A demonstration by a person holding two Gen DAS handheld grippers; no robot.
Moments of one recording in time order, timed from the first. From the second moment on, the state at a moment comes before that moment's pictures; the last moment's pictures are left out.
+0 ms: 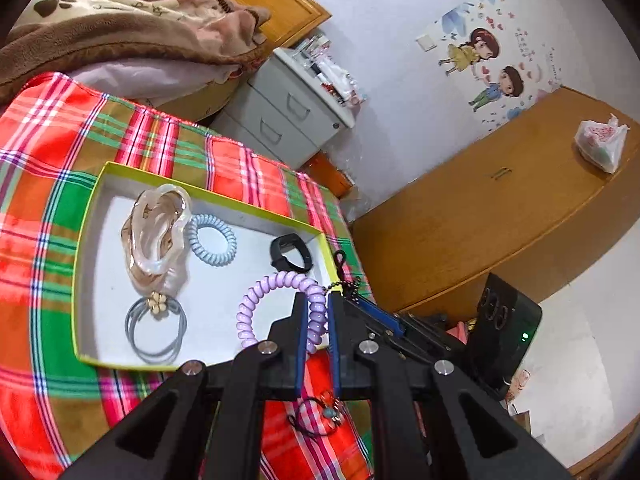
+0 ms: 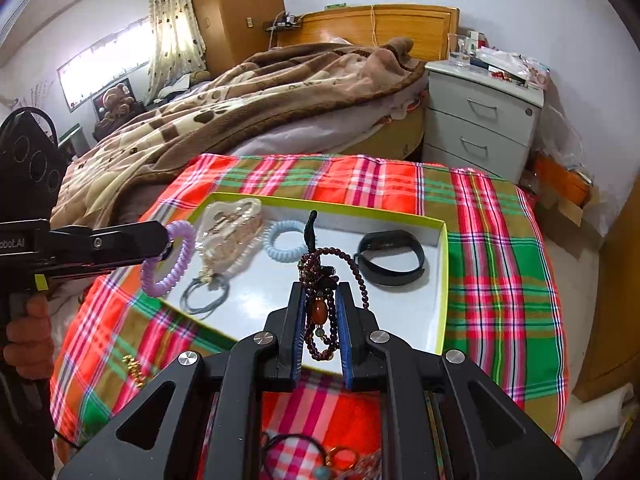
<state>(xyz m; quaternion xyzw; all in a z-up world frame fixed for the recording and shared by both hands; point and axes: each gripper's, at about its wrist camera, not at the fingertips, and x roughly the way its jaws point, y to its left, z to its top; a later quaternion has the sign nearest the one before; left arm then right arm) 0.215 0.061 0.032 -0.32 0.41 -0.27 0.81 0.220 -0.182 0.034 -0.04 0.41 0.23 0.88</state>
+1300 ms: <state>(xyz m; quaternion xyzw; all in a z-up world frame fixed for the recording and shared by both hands) 0.259 0.020 -0.022 -0.20 0.50 -0.19 0.82 0.259 -0.185 -0.022 -0.10 0.47 0.21 0.85</state>
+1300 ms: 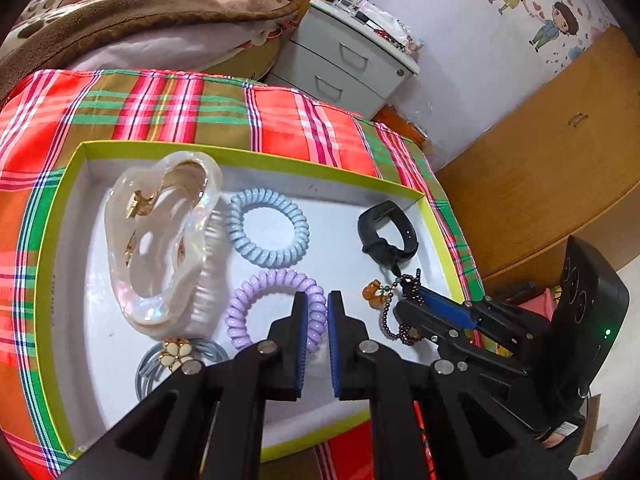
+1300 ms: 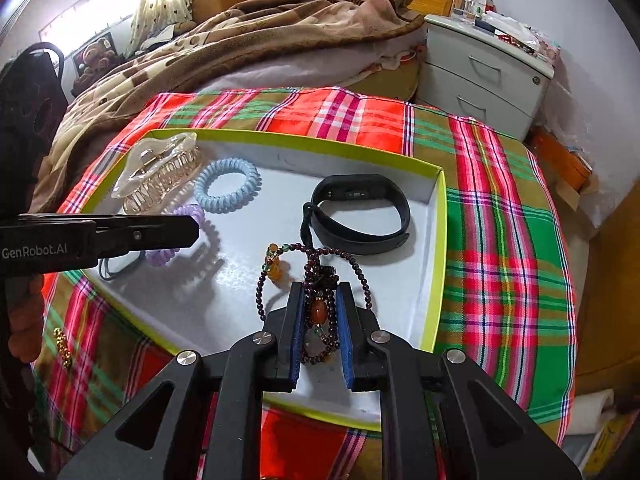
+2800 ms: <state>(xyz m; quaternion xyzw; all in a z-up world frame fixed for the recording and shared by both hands) 0.191 0.033 0.022 -0.17 0.46 -0.17 0.86 0.219 -0.216 0.020 -0.03 0.43 0.20 0.88</state>
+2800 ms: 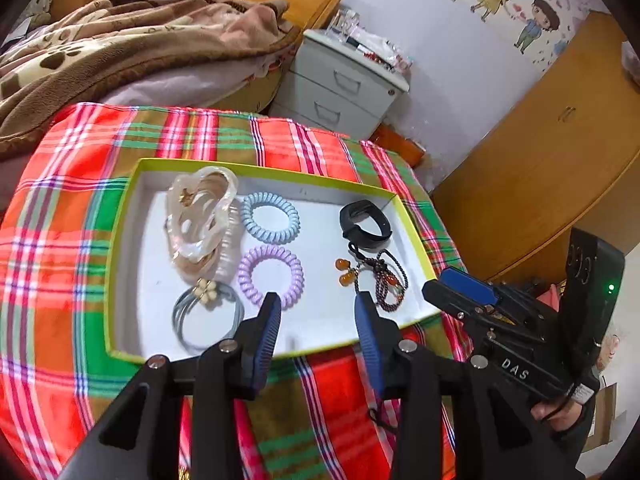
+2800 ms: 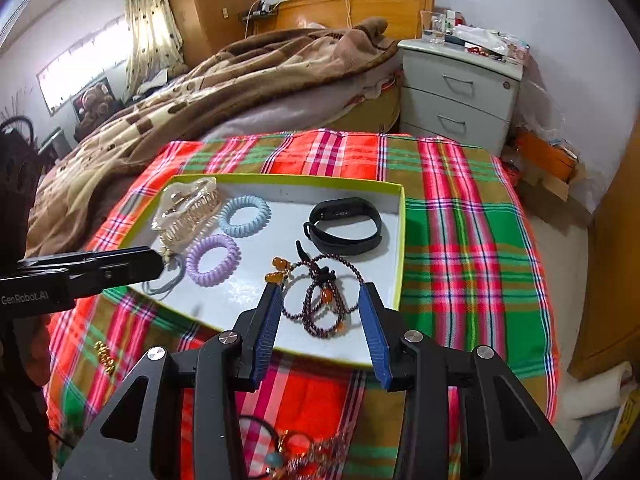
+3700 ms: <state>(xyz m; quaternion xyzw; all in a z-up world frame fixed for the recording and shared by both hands) 0.092 0.077 0.015 -0.17 0.43 -0.10 0.88 0.148 -0.251 0.013 0.03 0.42 0.16 0.89</state>
